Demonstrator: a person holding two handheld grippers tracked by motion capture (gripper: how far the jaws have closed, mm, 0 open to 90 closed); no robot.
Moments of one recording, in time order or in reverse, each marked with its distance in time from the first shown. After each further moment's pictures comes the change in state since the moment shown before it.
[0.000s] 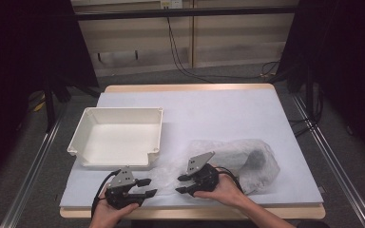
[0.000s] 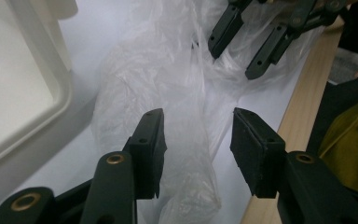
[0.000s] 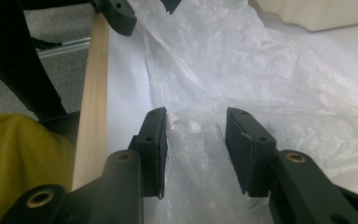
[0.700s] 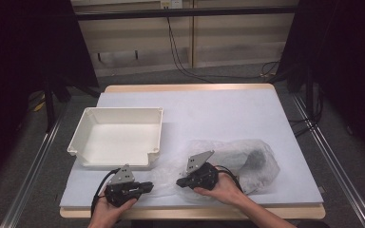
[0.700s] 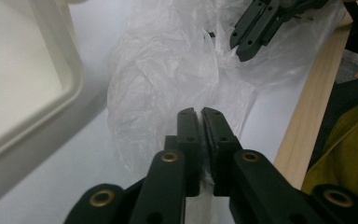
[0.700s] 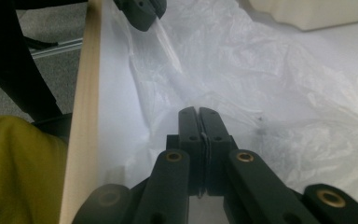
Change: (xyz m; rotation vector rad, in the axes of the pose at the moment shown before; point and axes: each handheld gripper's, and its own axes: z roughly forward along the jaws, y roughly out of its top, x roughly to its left) left arm 0.009 -0.001 -0.002 0.013 -0.007 -0.028; right arm -0.004 0.002 0.000 -0.002 -0.010 0.004
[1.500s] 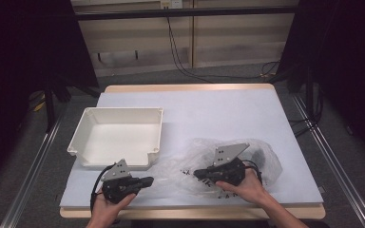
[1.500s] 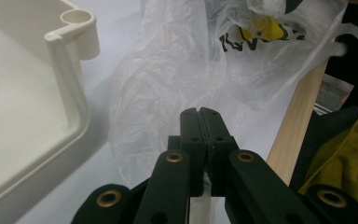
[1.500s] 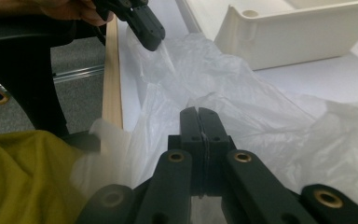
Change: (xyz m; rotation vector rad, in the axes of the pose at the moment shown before) left arm -0.003 0.016 -0.012 -0.084 -0.016 -0.026; right arm 0.006 0.000 -0.084 -0.143 -0.058 -0.002
